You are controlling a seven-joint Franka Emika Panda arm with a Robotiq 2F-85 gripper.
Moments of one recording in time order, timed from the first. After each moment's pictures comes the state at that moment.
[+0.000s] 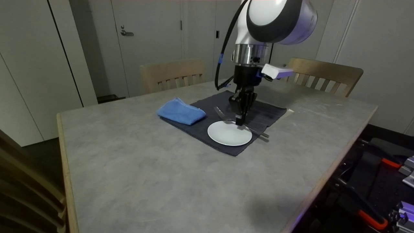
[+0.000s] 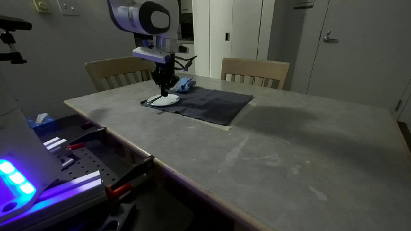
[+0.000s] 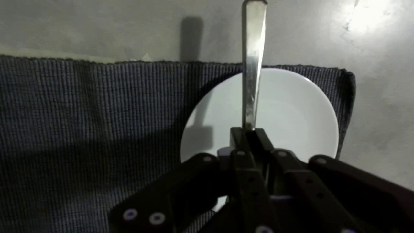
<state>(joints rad) 0.06 0.33 0.18 -2.38 0.14 2.65 -0.10</state>
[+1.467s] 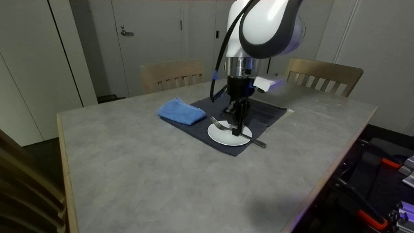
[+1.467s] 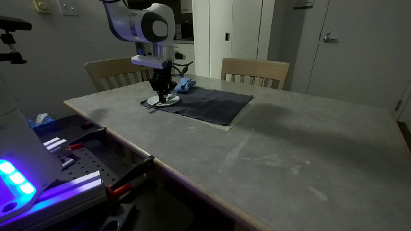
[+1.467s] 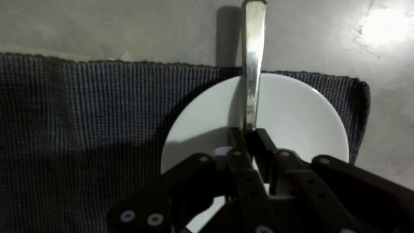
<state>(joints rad) 0.14 0.42 0.14 -2.32 0.04 2.65 -0.01</state>
